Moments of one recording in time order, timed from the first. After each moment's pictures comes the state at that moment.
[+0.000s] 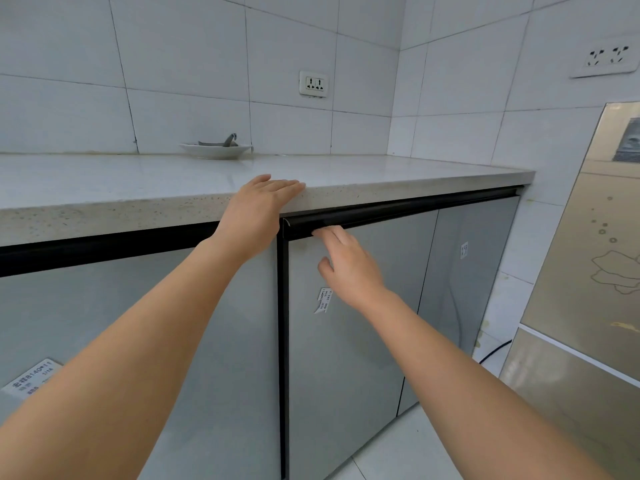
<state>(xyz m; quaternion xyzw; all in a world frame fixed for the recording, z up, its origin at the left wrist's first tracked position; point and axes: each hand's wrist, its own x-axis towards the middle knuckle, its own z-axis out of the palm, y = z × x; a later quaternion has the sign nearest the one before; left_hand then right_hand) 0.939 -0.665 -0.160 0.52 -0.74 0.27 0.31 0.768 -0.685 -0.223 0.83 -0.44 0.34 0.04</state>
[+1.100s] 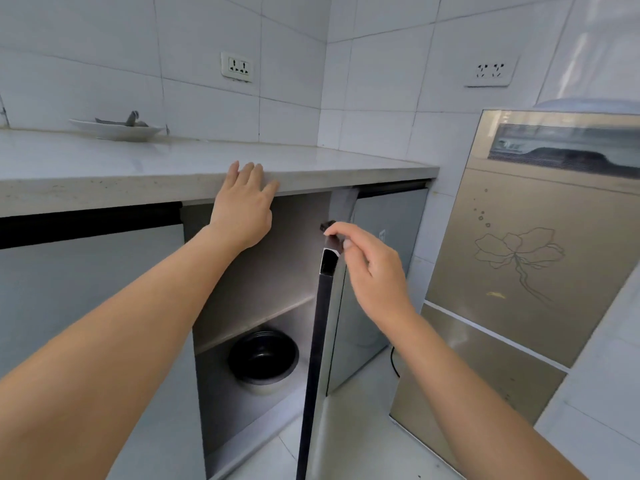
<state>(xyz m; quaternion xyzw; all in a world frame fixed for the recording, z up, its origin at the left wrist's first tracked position) 0.839 -0.709 -0.171 0.56 -0.73 0.33 0.20 0.641 -0.609 -0.213 0.73 -0.43 0.53 -0.06</state>
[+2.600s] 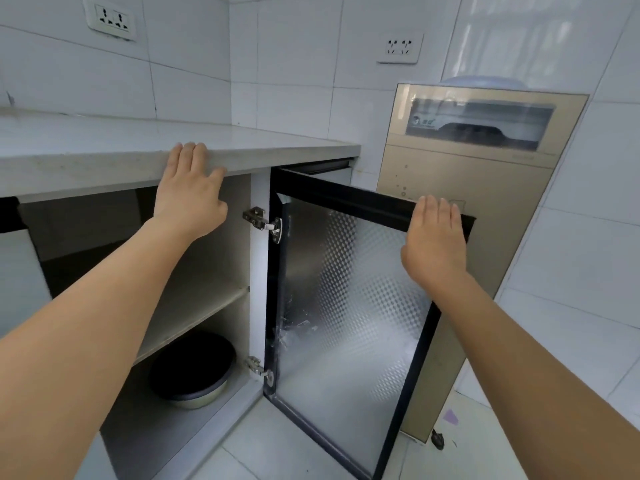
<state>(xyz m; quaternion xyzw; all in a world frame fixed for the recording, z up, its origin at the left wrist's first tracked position) 0.787 -0.771 -0.184 0.52 -0.75 0.29 0.27 0.488 -0.629 -0.204 0.53 -0.79 0.08 0.28</state>
